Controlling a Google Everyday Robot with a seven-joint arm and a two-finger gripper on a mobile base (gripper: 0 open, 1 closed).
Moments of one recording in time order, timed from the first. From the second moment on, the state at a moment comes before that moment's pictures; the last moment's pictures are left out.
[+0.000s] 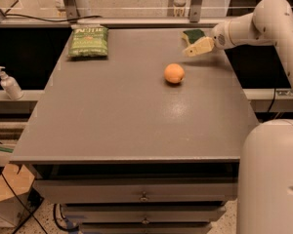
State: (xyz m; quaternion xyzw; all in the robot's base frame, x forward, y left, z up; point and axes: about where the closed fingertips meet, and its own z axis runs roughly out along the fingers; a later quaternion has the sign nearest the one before) arm 0.830 -0.206 0.848 -0.35 0.80 0.15 0.46
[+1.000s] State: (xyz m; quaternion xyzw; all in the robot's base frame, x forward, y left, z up) arm 0.835 -0.212 0.829 -0.32 0.82 0.18 0.44
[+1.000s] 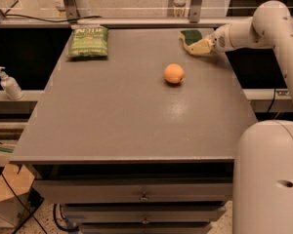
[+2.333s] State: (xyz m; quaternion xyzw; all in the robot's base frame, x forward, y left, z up) arm 0.802 -0.157 0.885 -0.43 0.78 0.17 0.42
